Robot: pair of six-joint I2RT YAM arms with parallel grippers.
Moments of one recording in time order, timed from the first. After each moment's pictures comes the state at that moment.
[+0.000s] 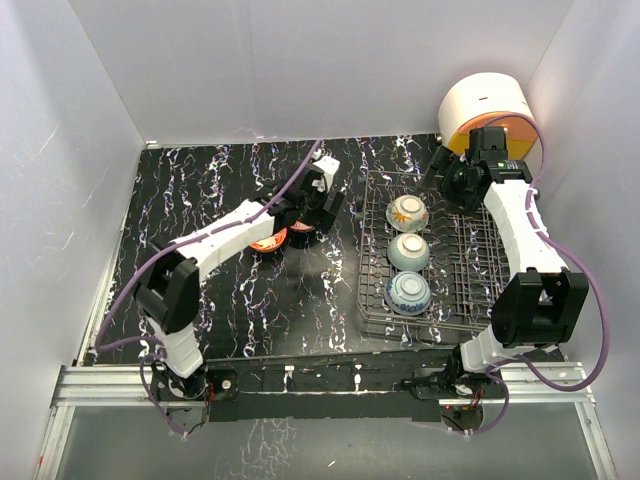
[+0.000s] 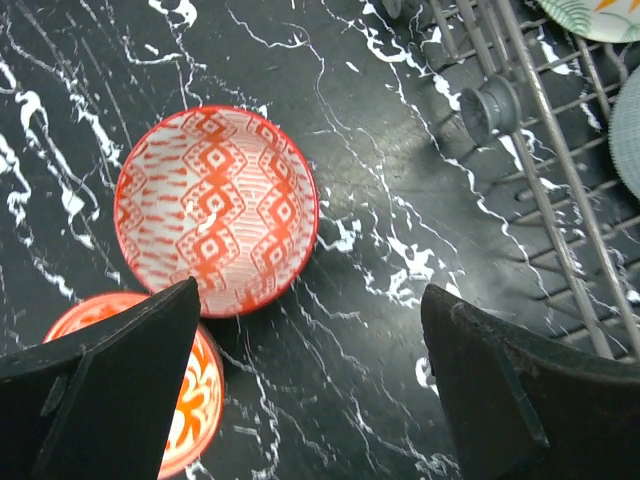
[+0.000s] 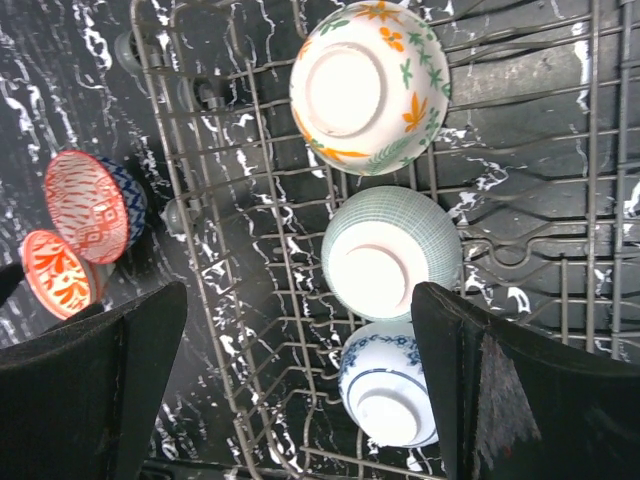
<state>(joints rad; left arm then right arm) -0.69 1.76 1.44 -0.45 -0.17 -0.07 -0.03 1.53 1.47 -0.83 -0.18 0.46</state>
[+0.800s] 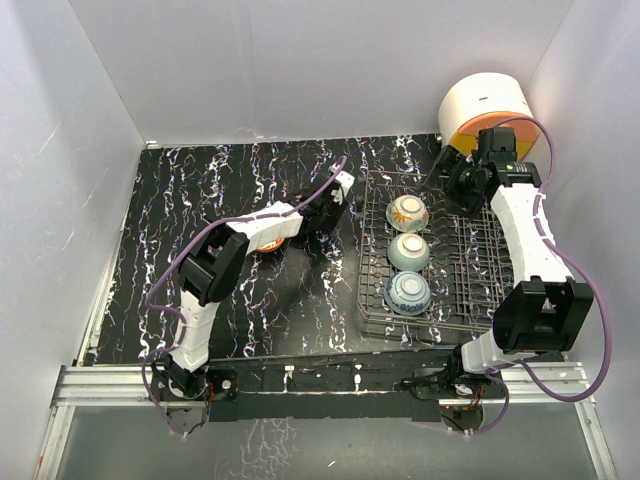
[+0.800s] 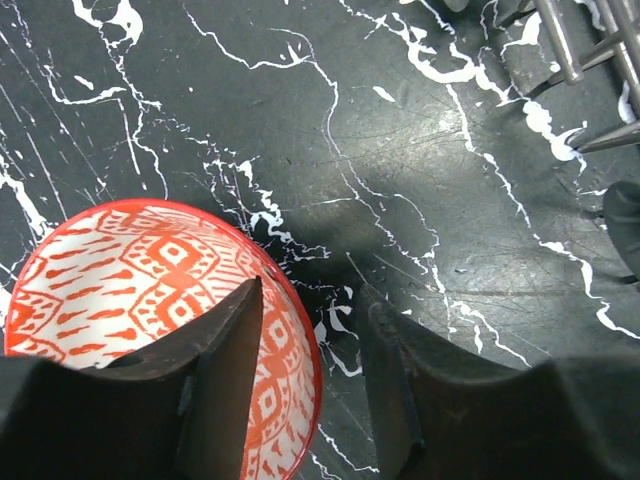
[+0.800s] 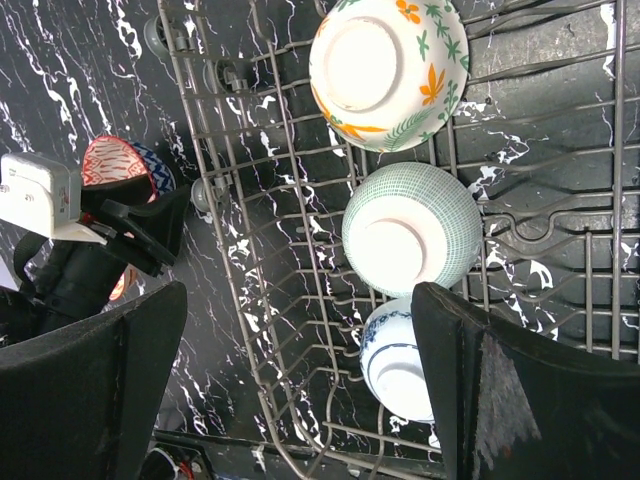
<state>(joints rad) -0.69 2.11 1.53 -0.24 -0.21 0.04 -0.07 1.49 1.46 -0.87 -0.27 0.50</state>
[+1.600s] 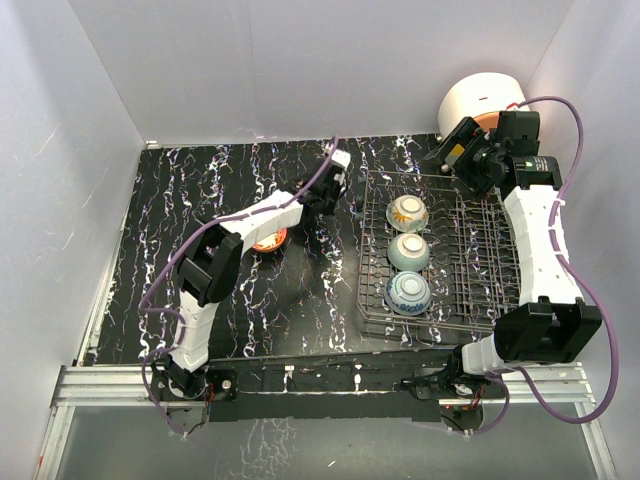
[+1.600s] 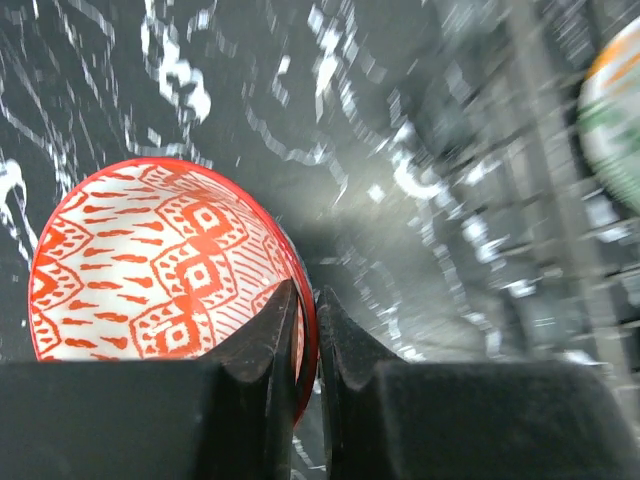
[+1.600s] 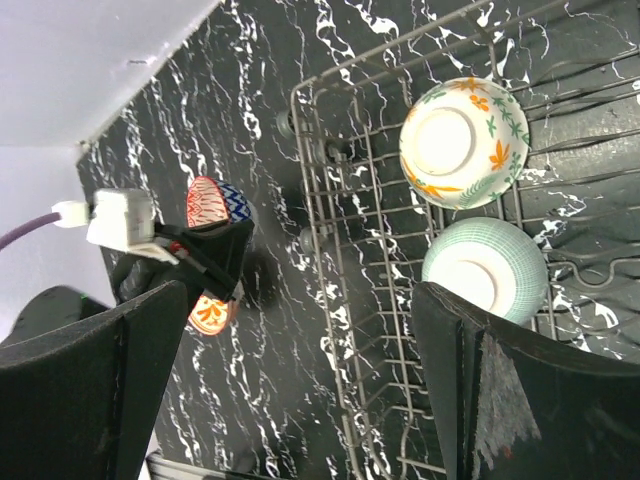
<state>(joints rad) -0.69 2.10 1.65 -0.33 -0.30 -0.10 -0.08 1.44 1.60 -0.84 -0.29 0.63</state>
